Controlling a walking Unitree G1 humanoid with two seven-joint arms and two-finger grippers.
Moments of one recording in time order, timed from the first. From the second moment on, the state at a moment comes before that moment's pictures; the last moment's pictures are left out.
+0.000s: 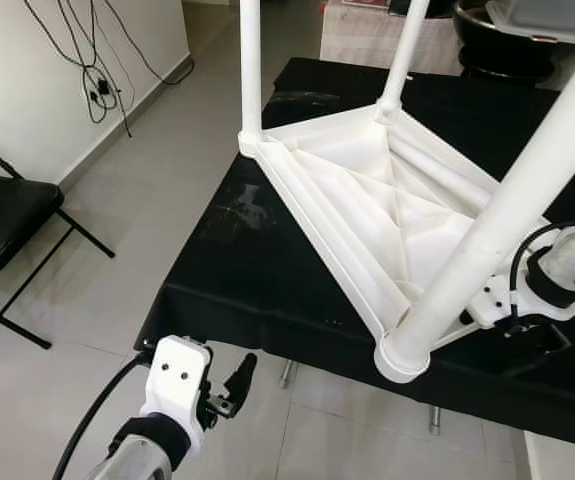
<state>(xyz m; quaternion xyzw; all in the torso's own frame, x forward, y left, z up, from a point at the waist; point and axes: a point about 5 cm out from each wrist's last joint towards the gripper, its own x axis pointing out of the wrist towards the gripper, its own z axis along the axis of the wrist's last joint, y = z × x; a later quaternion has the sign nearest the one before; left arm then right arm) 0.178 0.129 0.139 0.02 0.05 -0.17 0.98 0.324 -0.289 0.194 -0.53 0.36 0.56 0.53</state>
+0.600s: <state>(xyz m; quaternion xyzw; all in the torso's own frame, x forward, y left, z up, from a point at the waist) 0.179 0.128 0.139 0.02 0.05 -0.16 0.99 0.329 -0.276 0.188 -0.51 0.34 0.55 0.57</state>
